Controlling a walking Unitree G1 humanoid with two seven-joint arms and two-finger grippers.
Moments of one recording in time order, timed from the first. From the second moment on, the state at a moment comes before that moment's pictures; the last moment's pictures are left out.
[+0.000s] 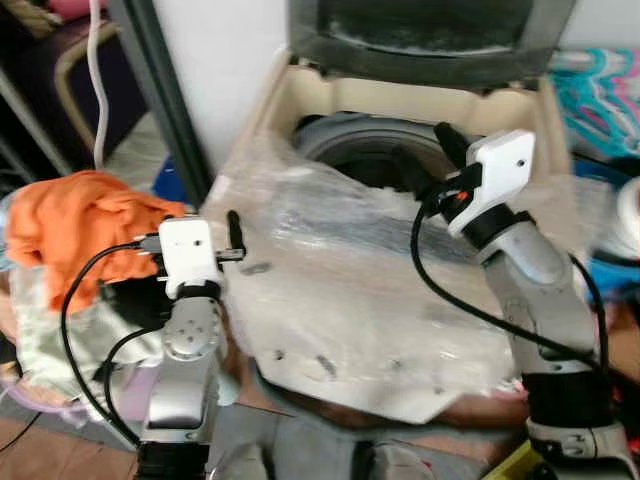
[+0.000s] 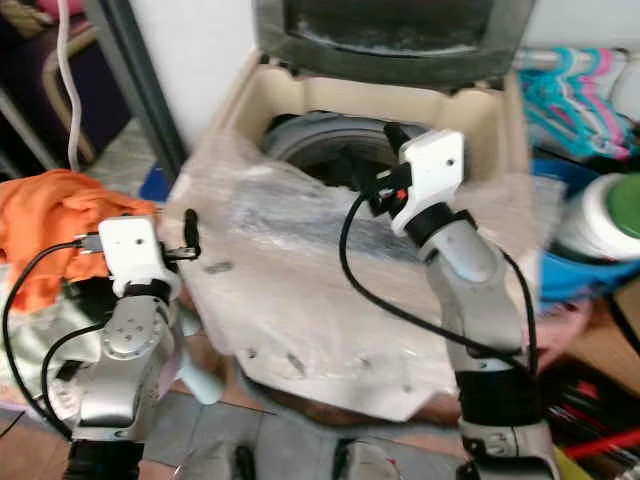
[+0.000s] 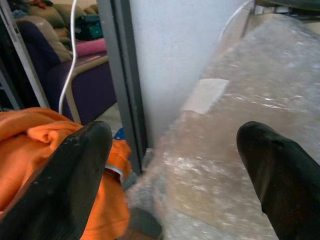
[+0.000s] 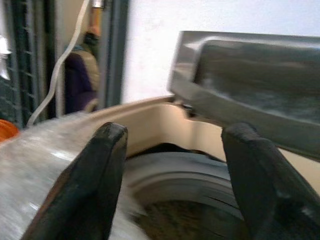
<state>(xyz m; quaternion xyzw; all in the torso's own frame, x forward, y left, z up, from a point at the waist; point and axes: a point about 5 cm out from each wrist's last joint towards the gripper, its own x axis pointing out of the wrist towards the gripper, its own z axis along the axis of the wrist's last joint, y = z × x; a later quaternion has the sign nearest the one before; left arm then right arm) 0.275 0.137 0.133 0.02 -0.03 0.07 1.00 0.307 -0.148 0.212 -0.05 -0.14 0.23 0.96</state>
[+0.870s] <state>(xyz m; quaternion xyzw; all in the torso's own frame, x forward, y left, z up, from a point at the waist) 0.271 0.147 0.150 0.04 -0.06 0.08 0.99 0.299 -0.139 0.175 0.00 -0.03 0.15 0.99</state>
